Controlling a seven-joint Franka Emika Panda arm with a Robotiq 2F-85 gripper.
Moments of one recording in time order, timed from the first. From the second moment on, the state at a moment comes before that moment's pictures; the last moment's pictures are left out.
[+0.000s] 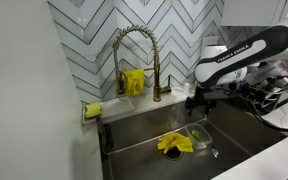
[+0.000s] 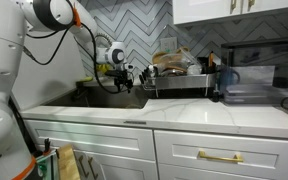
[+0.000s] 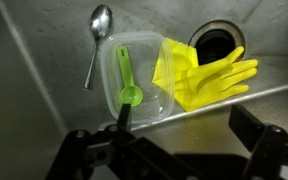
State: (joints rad) arm 0.31 0.43 0.28 -1.82 -0.09 2.28 0.19
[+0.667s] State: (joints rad) arm 0.39 0.66 0.23 -1.65 -0.09 2.23 0.18
